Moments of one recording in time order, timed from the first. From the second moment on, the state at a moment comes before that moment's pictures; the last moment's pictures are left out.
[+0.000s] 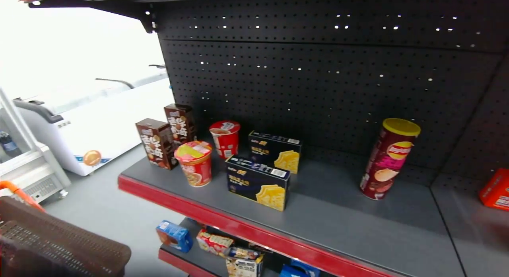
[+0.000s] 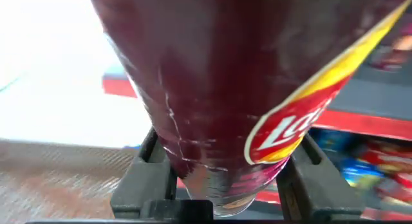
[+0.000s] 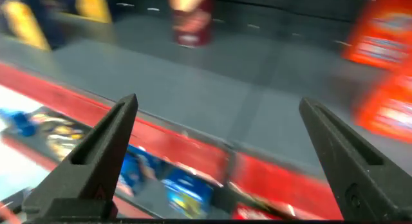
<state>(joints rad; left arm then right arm) -0.12 0.44 -0.44 0.06 -0.11 -0.08 0.00 0.00 0.00 0.01 0.03 -0.01</state>
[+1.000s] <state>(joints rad) -0.12 0.38 -0.41 0.08 0.00 -0.12 0.00 0.00 0.00 0.01 0.06 -0.01</state>
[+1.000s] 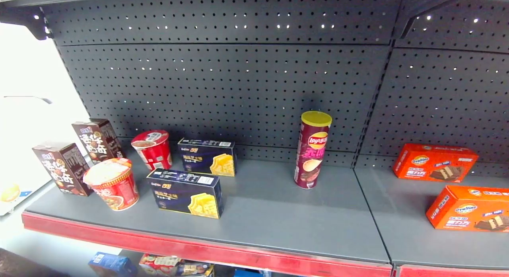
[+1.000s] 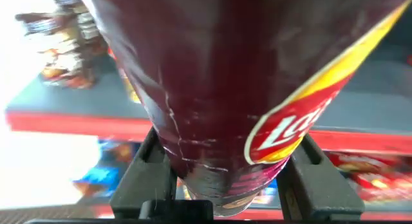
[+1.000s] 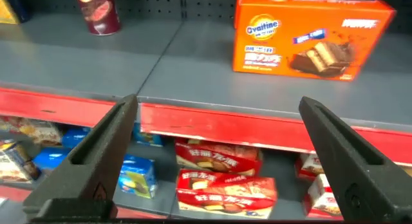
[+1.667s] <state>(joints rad) -0.12 0.33 -0.38 0.14 0.05 -0.03 0.16 0.63 -0.34 -0.28 0.21 -0.01</state>
